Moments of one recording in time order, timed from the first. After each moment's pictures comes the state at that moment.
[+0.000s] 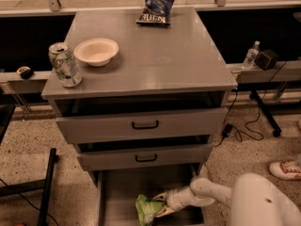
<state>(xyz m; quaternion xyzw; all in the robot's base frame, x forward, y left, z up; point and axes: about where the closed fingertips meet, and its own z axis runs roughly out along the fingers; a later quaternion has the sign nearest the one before) 0.486 -0.040 0.160 -0.72 0.54 0.27 0.34</state>
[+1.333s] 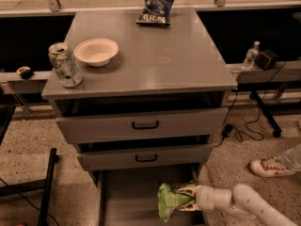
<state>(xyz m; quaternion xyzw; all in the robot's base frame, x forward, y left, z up) 0.471 -0.139 0.329 -0.66 0.48 0.20 0.53</state>
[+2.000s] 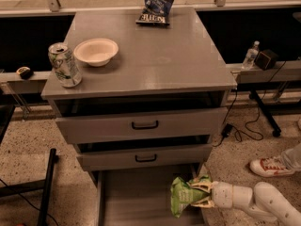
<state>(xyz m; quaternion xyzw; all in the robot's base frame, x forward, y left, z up) 0.463 -0.189 0.402 -0.66 0.47 0.17 0.56</state>
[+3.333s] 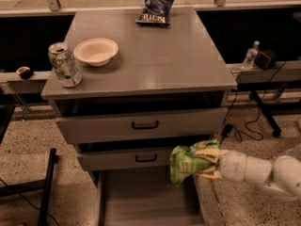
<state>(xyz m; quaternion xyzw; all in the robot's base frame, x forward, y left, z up) 0.495 -0.177 0.600 -0.69 0.40 0.04 0.61</state>
